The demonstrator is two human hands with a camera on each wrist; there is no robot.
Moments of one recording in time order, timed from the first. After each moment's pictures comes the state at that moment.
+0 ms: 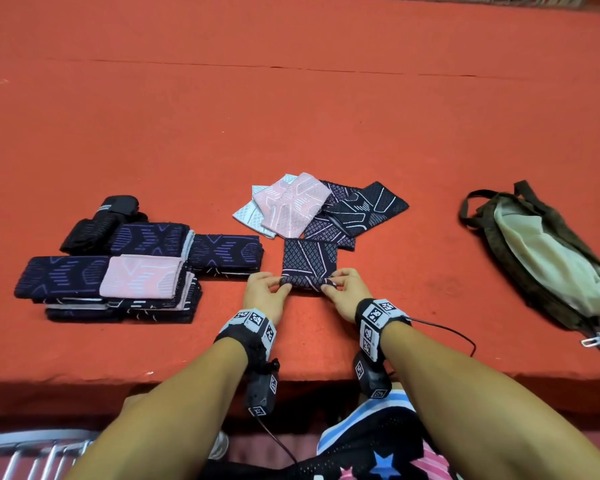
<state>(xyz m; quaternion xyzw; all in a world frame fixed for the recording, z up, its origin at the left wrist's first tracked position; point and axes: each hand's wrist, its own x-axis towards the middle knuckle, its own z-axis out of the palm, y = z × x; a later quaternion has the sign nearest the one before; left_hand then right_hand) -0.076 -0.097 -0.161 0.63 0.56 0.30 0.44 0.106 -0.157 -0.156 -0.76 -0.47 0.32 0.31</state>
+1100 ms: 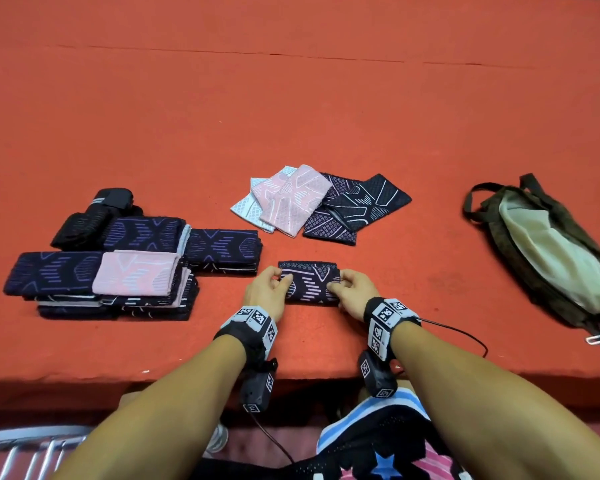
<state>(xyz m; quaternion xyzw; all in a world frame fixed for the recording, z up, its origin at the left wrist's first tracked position) -0.075 -0.098 -0.166 0.66 0.56 0.29 0.41 0.120 -0.160 -0.167 -0.74 -0.41 0.39 0.36</state>
